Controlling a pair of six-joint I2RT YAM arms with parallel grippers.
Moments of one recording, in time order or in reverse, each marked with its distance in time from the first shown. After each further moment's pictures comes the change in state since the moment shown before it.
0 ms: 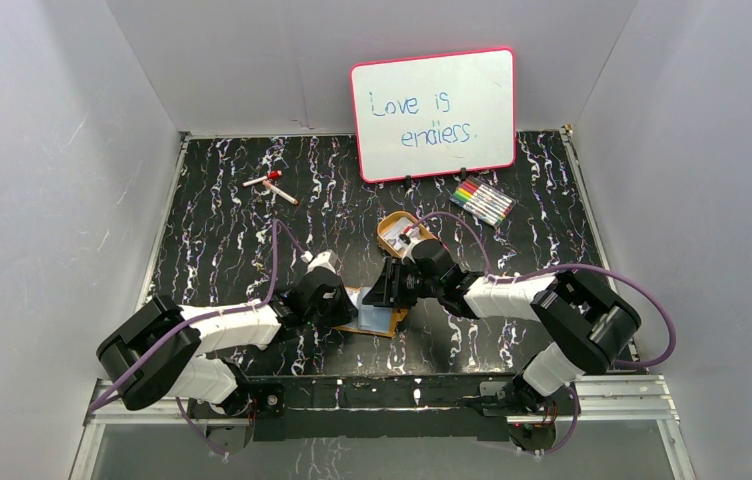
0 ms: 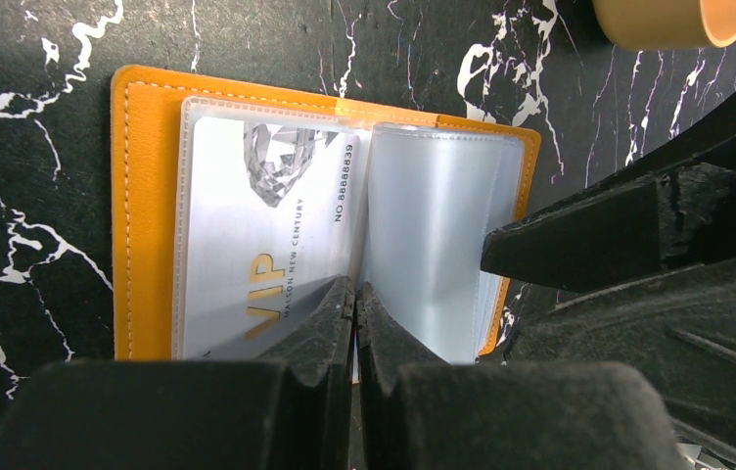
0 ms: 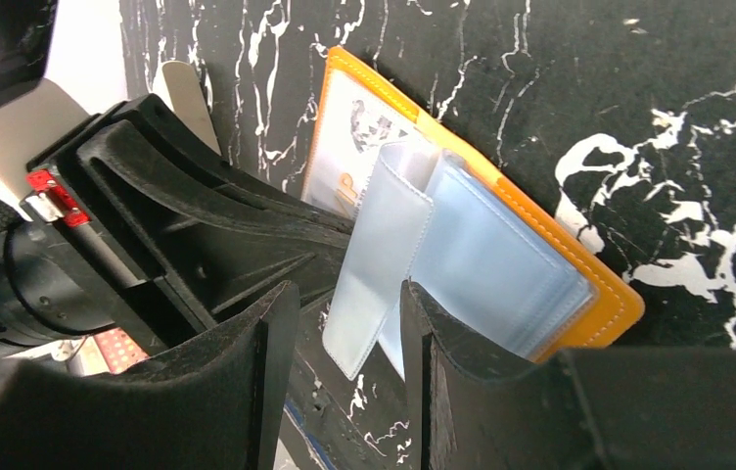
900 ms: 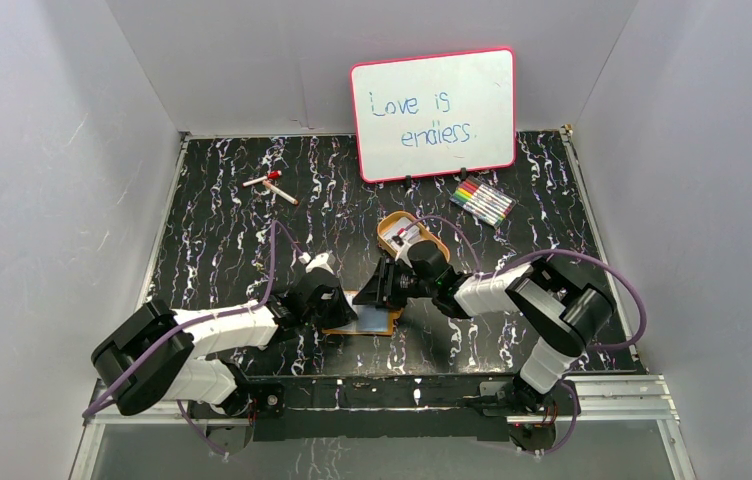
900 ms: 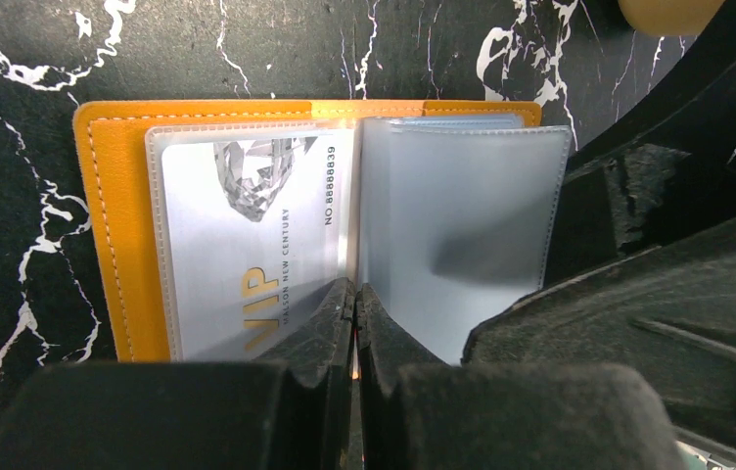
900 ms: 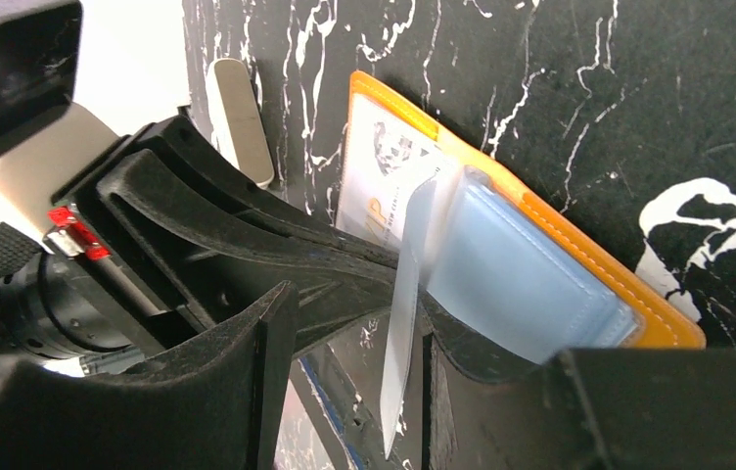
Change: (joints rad) left arm 0.000 -0.035 0.000 -0.062 -0.004 0.008; right arm 0.002 0.128 0.000 0.227 -0.098 0.118
